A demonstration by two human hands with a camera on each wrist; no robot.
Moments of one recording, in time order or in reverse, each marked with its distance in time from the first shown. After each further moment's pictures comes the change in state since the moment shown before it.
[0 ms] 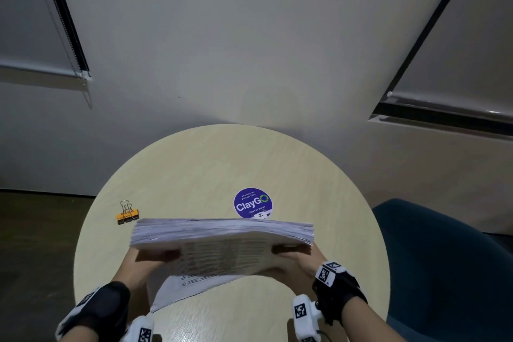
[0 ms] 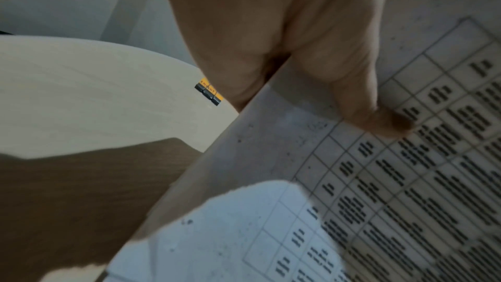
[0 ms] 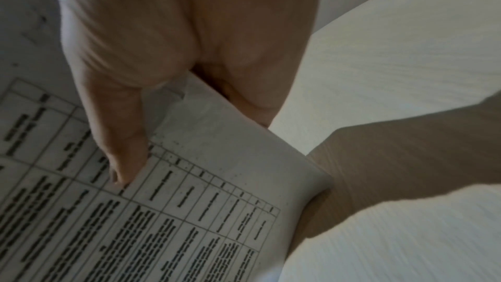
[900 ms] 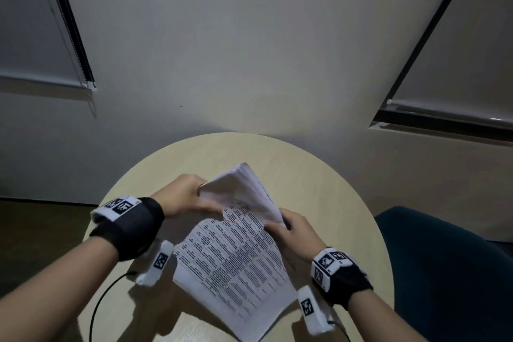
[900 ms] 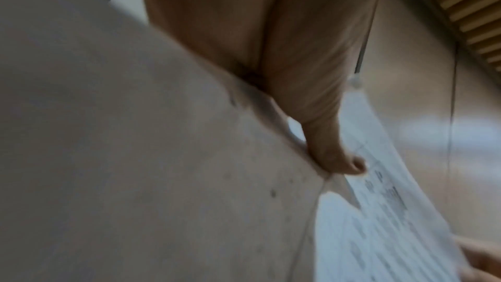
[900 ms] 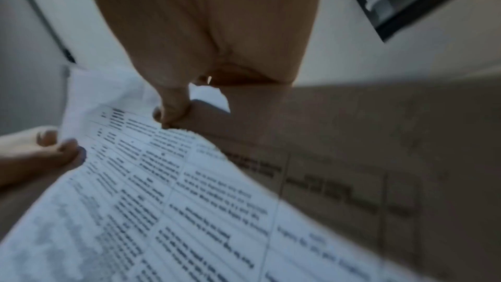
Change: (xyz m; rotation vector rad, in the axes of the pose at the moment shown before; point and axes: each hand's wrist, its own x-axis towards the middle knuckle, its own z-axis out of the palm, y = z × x) left_hand 0.069 0.110 0.040 0.941 -0.415 0.435; right_hand 0.038 -0.035 0.002 -0.498 0.084 -0.242
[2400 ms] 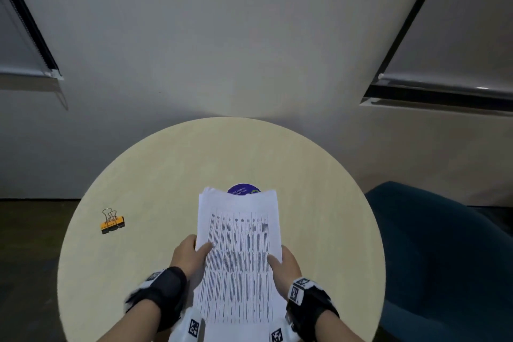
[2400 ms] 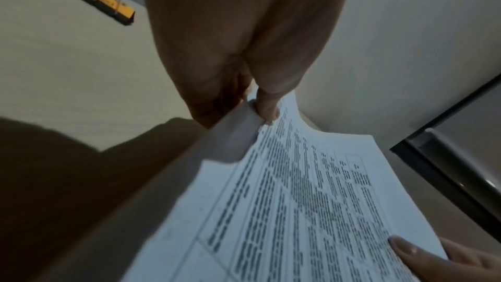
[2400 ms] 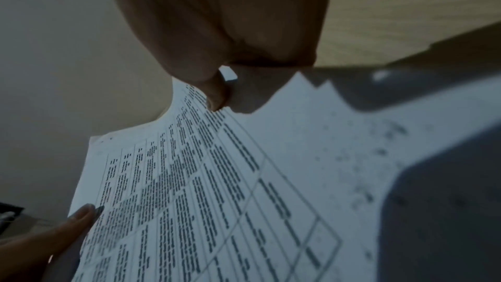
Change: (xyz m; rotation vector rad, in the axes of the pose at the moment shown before) left_hand -0.002 -0.090 0.164 -0.300 0.134 -0.581; right_hand -0.037 0.087 0.066 0.176 0.080 0.656
